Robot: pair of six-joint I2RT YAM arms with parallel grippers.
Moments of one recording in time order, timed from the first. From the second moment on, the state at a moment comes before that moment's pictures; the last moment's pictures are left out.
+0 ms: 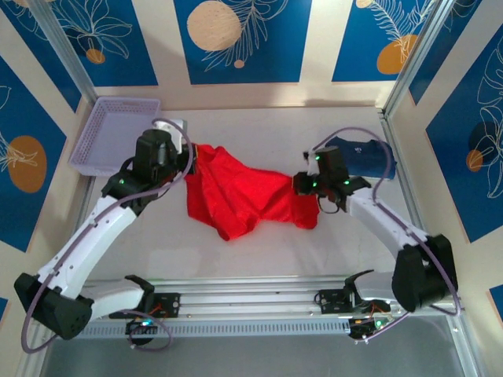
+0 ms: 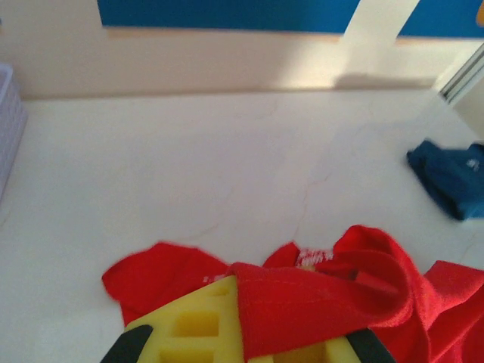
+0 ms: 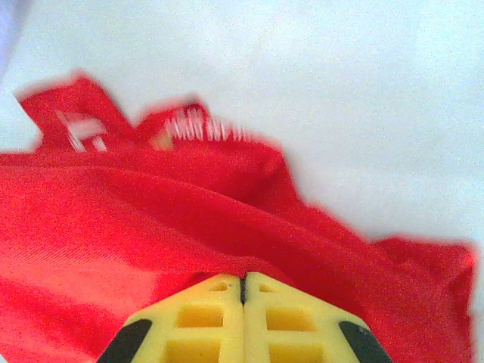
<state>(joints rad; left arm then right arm) -0.48 1.17 1.24 -0.52 -0.11 -0.28 0.33 1.27 0.92 -0.42 -0.21 0.35</state>
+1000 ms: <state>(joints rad) -0.21 1.21 1.20 -0.55 -0.03 -0.22 0.54 1.24 0.86 -0.44 -0.13 0.37</state>
